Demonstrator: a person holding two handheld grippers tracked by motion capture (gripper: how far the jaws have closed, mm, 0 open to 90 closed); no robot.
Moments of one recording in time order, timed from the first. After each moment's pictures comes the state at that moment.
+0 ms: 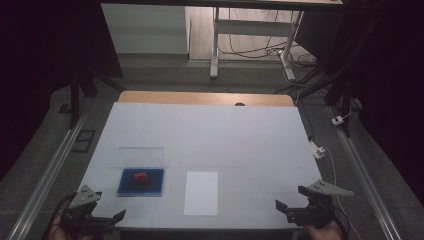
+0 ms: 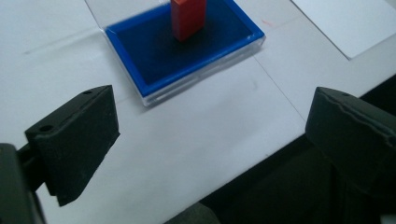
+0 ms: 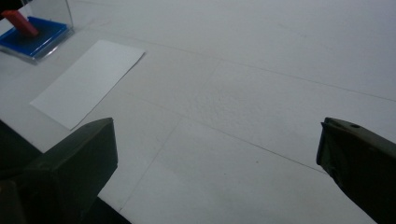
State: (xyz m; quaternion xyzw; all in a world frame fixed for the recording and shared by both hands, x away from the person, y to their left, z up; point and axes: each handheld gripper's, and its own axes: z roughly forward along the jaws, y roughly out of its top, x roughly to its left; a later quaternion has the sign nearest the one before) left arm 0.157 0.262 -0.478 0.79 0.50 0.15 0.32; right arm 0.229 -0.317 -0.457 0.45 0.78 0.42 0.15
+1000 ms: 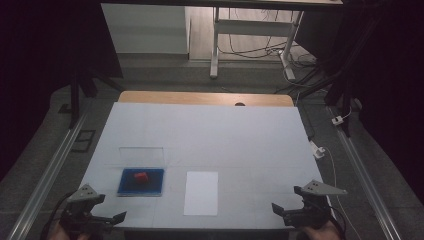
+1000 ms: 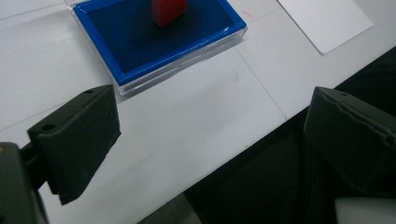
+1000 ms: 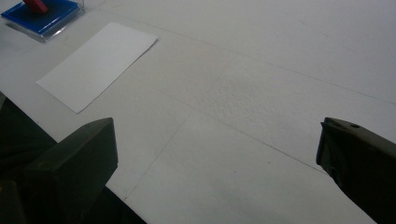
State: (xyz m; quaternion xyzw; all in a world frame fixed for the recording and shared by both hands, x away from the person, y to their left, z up) left arm 0.165 0.271 -0.481 0.79 0.50 0.08 0.34; right arm 0.229 -0.309 -0.458 0.42 0.80 0.40 0.14
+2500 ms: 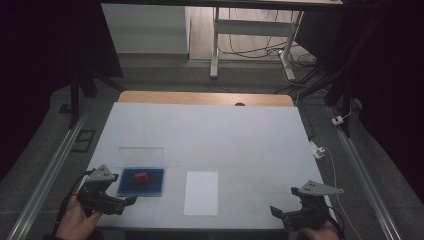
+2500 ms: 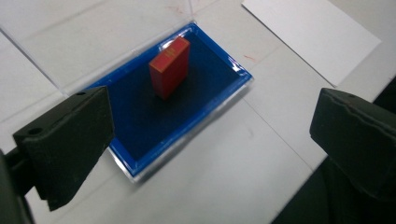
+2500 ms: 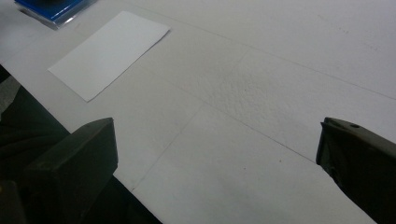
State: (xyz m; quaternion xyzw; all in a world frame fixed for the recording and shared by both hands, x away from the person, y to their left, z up) left arm 0.220 0.255 -0.475 0.83 0.43 0.10 0.35; right arm 0.229 -0.306 -0.459 0.40 0.82 0.40 0.13
